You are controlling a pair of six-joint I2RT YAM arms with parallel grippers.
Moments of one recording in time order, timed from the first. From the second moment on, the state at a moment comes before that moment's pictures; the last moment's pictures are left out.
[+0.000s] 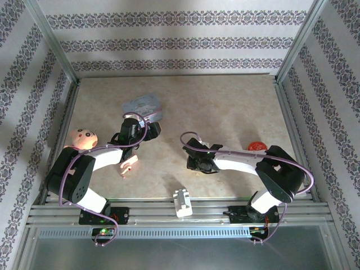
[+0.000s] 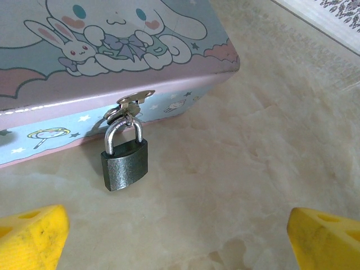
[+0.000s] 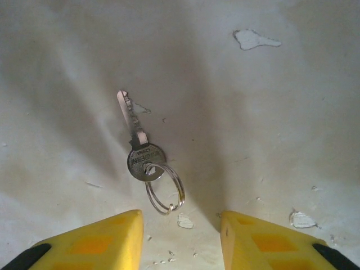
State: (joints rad) left arm -0.35 1.53 0.62 0.35 0.03 -0.62; right arm 0.85 1.58 0.79 -0.44 0.10 0.99
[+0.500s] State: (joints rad) left arm -0.35 1.53 0.62 0.35 0.03 -0.62; right arm 0.84 1.60 0.83 -0.44 0.10 0.97
